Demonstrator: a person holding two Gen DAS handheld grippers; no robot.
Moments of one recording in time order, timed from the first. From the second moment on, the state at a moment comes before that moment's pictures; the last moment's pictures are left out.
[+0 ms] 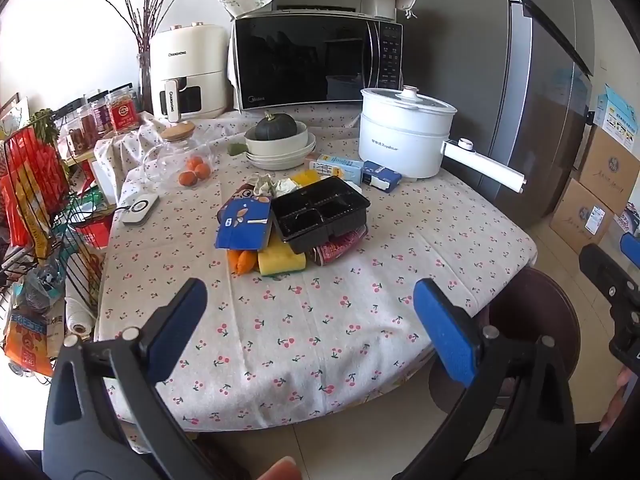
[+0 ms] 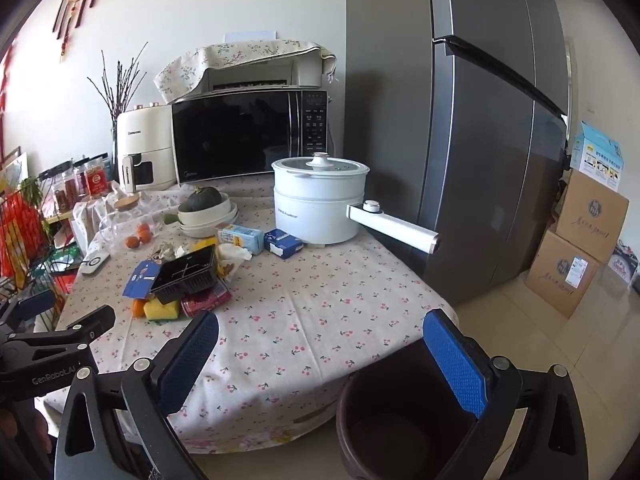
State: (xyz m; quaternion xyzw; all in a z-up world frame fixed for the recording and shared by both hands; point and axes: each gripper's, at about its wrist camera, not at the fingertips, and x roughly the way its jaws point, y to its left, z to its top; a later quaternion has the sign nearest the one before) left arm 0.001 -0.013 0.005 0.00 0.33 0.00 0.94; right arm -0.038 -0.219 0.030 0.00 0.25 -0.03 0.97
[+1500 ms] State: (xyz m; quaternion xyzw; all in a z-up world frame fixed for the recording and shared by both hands) left arm 0.000 -0.052 -0.011 0.04 0.39 -0.10 0.92; right arm -0.054 -0.249 0.016 0.00 0.34 -0.10 0.94
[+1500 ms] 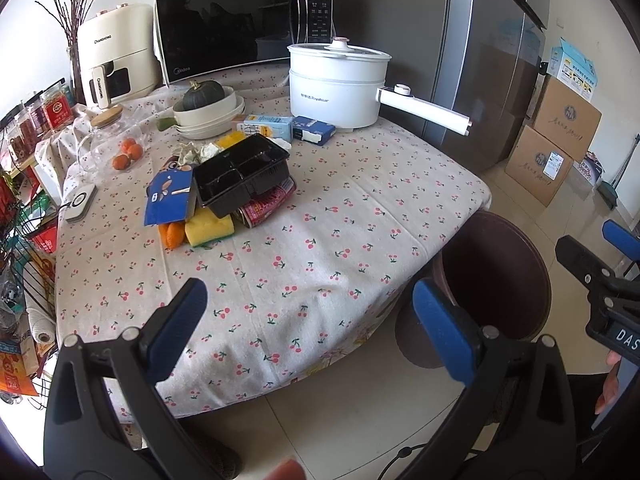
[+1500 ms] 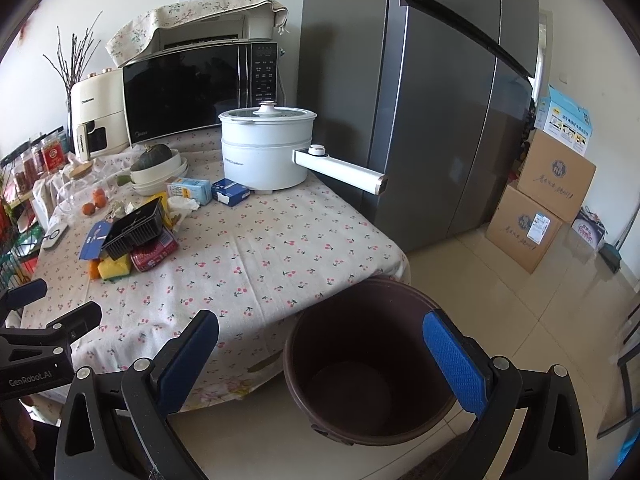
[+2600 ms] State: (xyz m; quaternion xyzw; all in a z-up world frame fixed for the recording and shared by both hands) left arm -0.002 -0.055 -0.005 0.05 0.38 -0.09 0.92; right arm -0.049 -0.247 0.012 -0.01 0.33 -0.10 0.94
